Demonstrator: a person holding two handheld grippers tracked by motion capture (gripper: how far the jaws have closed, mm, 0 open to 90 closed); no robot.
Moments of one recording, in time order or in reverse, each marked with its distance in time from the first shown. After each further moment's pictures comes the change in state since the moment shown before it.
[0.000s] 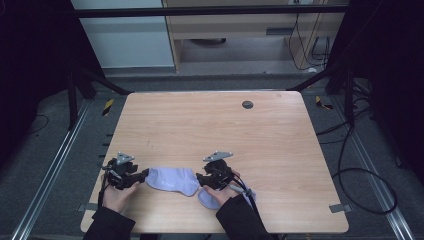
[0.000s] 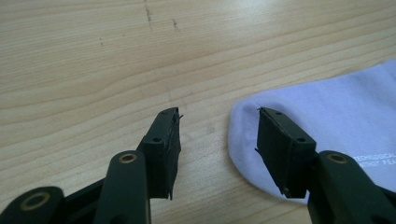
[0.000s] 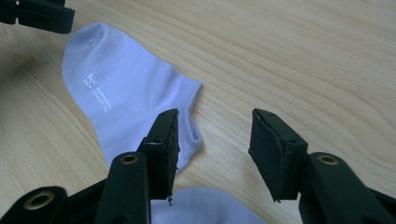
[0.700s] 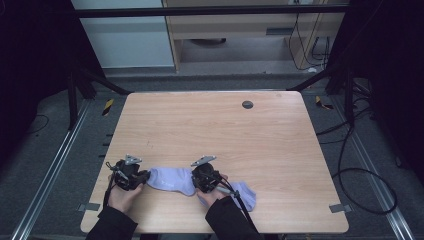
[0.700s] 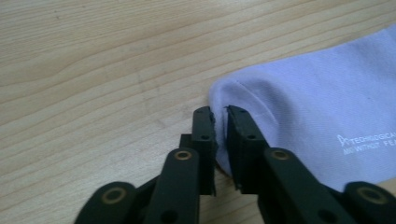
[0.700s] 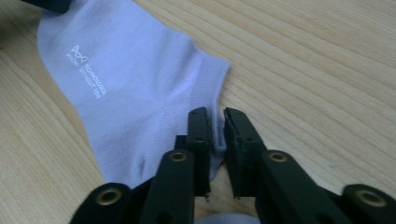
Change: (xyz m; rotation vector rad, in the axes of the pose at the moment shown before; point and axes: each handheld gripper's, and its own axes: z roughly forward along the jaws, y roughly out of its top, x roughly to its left) left arm -0.011 -0.002 0.015 0.080 -0.030 0.028; right arm 0.020 -0.004 0.039 0.087 -0.024 -0.042
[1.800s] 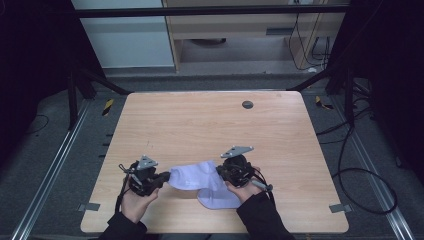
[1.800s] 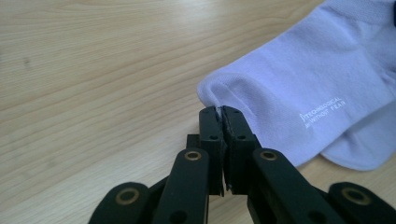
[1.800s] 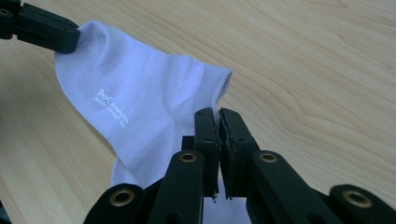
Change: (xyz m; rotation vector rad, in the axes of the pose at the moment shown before) left arm -0.074 0.021 -0.035 -0.113 -0.180 0.056; right arm -0.053 -0.002 -0.097 -0.078 0.027 -0.037
